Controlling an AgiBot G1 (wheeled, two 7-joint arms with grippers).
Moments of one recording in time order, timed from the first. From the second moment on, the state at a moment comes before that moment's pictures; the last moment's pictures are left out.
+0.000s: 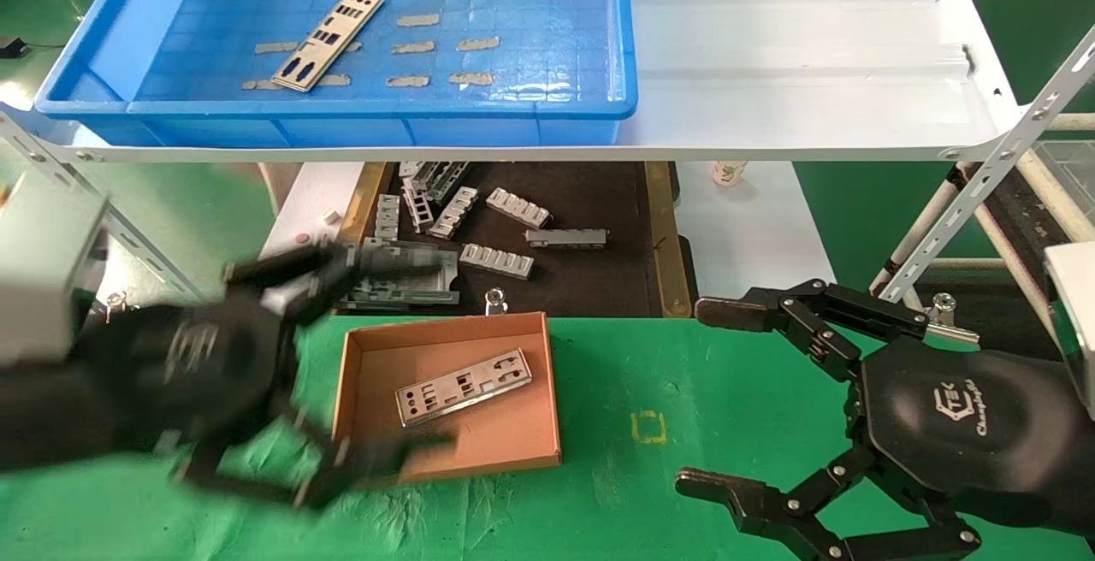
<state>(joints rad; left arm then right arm) -1.14 0.66 0.28 -1.23 0.78 1.39 -0.19 1.11 -0.55 -0.43 1.24 -0.62 -1.43 0.10</state>
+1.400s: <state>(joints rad) -1.99 1.12 0.56 -0.11 1.38 0.94 -0.10 1.11 -0.55 -0.43 1.24 -0.62 -1.43 0.10</state>
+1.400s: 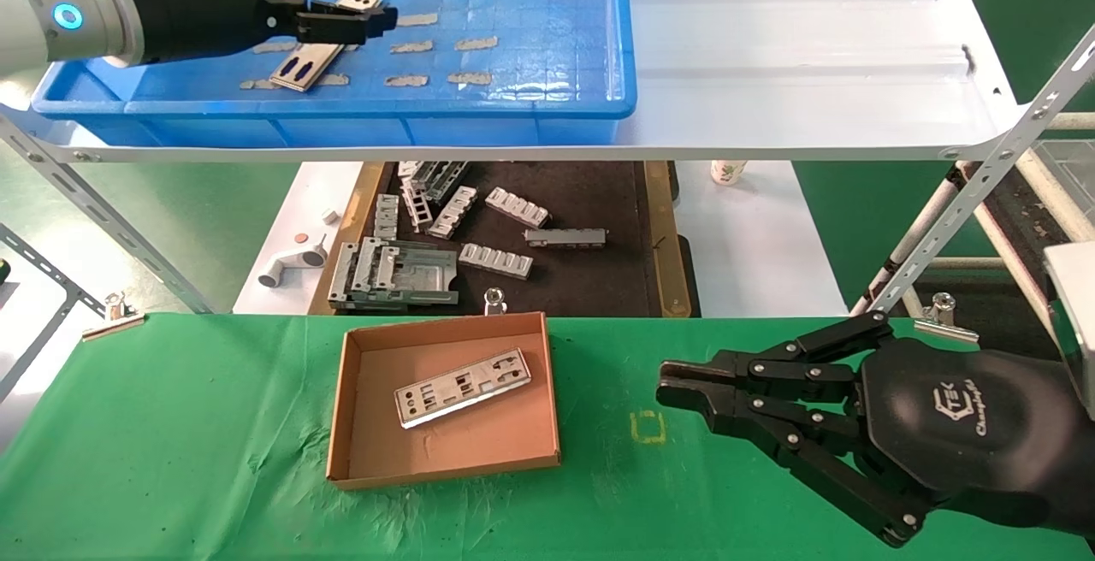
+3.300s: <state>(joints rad) -1.97 1.21 0.58 0.00 1.41 0.65 -0.11 1.11 -0.55 -0.43 1.24 -0.62 -1.43 0.10</state>
